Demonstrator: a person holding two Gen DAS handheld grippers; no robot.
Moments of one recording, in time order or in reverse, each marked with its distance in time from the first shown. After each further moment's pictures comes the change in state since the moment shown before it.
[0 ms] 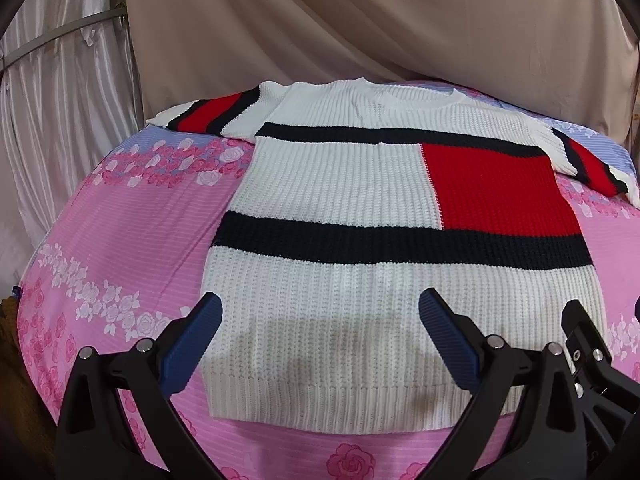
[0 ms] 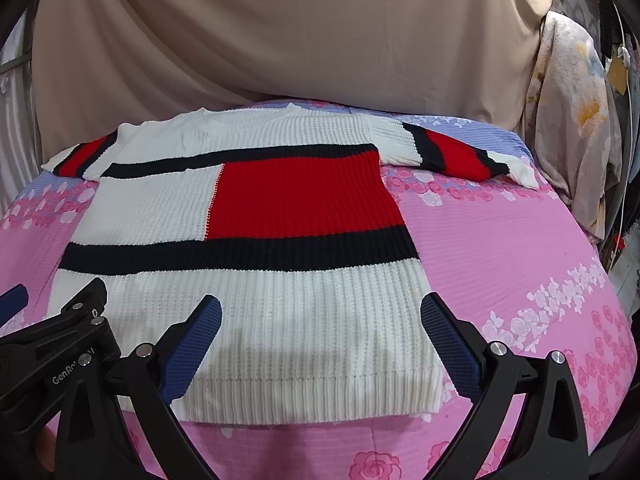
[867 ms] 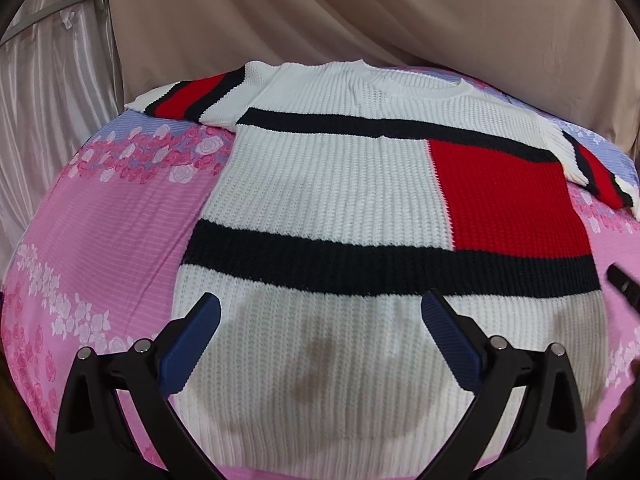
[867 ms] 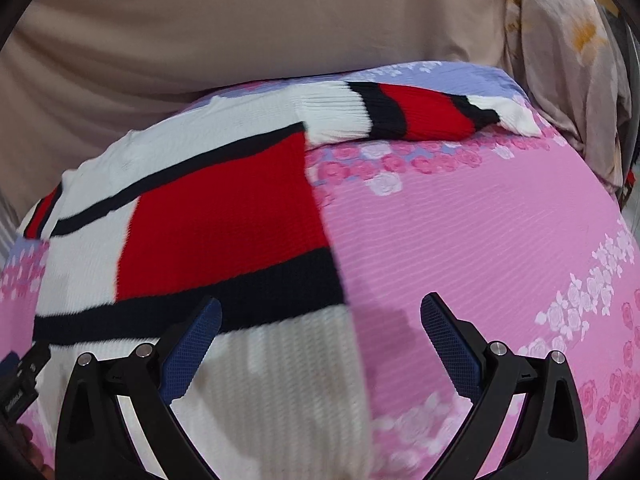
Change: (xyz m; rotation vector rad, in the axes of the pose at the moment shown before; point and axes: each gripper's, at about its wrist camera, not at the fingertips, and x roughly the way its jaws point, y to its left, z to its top) left arm 0.049 -0.003 0.032 -0.017 0.085 -0.039; right arm 0.106 -0.129 0.047 0.254 0.132 0.024
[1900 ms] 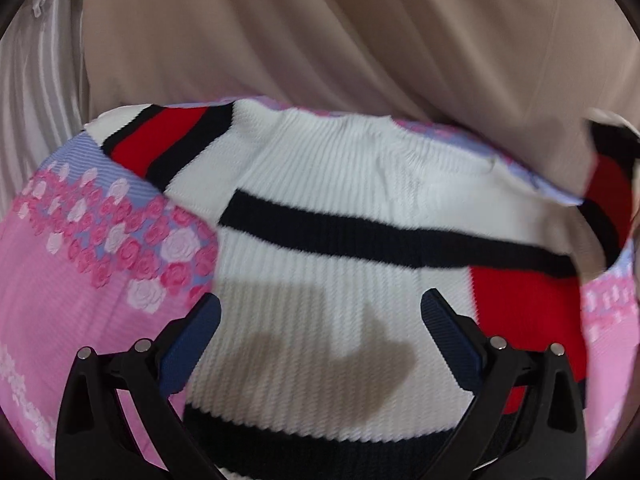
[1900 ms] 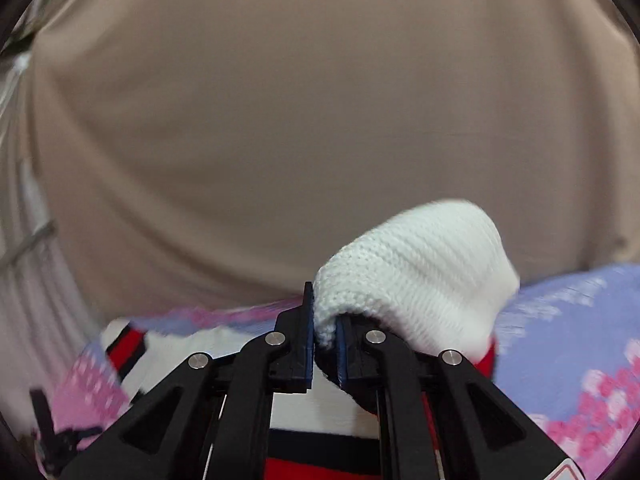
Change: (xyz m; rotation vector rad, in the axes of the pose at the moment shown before) left arm 0.074 0.049 0.130 -0.105 -0.053 -0.165; right arm 0.031 0.161 0.215 -0.339 -0.296 0.634
